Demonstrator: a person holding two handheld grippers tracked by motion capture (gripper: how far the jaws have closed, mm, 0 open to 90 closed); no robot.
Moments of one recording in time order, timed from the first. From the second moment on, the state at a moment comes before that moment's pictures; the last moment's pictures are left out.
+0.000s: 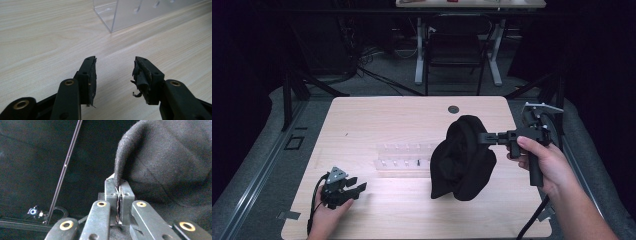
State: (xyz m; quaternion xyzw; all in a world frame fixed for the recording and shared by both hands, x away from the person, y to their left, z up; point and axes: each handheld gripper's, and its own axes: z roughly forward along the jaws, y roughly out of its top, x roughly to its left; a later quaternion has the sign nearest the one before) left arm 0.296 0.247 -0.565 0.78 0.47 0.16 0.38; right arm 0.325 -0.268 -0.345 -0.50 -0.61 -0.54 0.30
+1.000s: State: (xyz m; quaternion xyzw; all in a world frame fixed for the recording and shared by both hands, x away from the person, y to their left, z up) left arm 0.297 0.250 -0.563 0.78 0.47 0.16 0.39; right arm 0.383 -0.222 -0.334 -0.50 -0.61 -0.56 0.26
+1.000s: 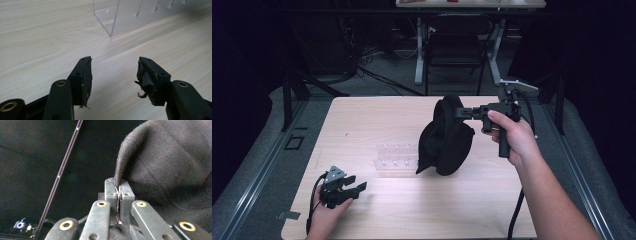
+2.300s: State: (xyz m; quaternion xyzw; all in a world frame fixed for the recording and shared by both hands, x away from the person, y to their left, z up) left arm 0.288 0.221 -0.540 0.78 0.42 0.17 0.43; right arm 0.417 -0.174 -0.341 -0.50 -0.61 -0.55 0.26
